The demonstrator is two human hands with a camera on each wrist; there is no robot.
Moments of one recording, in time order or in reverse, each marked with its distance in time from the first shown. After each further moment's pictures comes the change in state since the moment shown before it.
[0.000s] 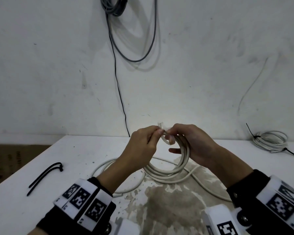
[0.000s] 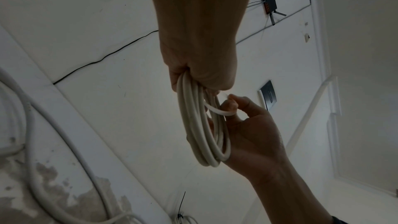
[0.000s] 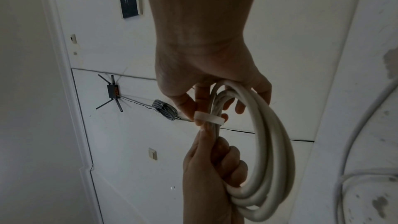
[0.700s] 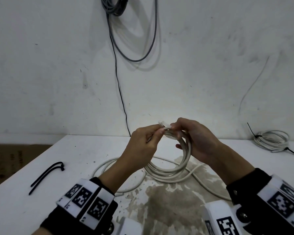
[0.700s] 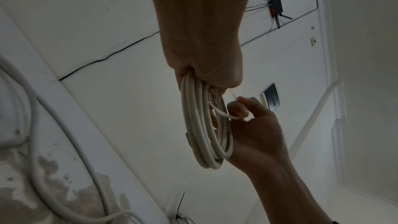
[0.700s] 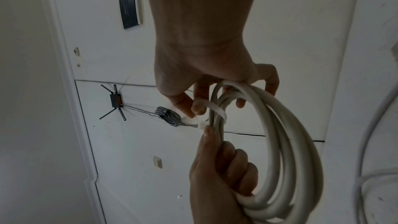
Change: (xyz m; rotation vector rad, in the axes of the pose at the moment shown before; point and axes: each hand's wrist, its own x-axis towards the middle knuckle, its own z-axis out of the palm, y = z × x) left_hand -0.002 0.000 0.001 -0.115 0.043 0.022; right_hand -0.002 -0.007 -0.001 0.037 0.069 -0.033
